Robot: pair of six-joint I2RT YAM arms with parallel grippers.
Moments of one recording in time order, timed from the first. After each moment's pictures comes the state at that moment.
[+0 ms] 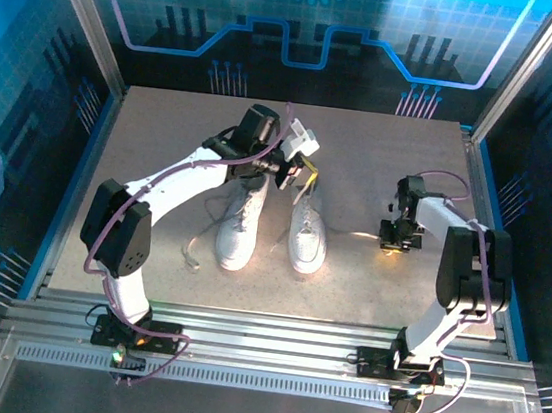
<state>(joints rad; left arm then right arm) -0.50 1.79 1.47 -0.33 0.68 0.14 0.02 1.71 1.00 -0.79 0.00 0.11</state>
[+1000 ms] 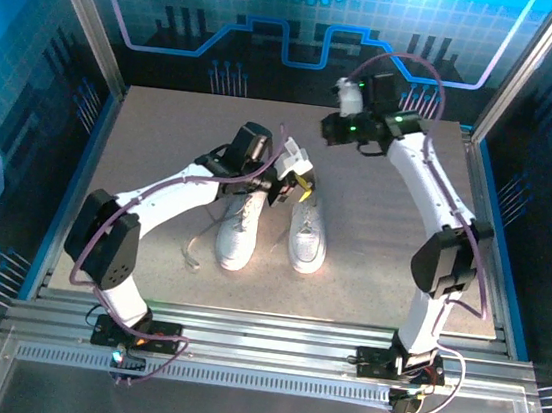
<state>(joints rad) -0.53 1.66 1.24 -0.22 0.69 0.18 0.37 1.89 1.92 -0.80 -0.38 0.11</state>
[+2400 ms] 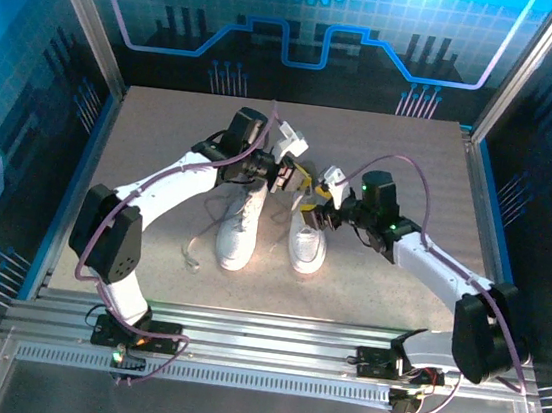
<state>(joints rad) -0.47 1.72 1.37 -0.29 0.83 0.00 0.43 1.36 0.79 0.07 -0.51 -0.24</state>
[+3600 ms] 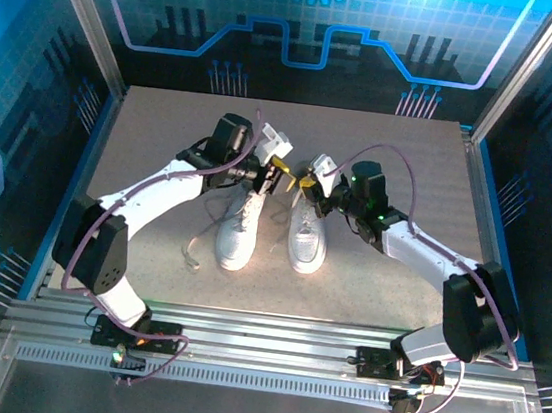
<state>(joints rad) -0.43 1.62 1.23 -0.28 0.56 0.13 0.47 1.46 0.87 0.18 -0.41 -0.29</state>
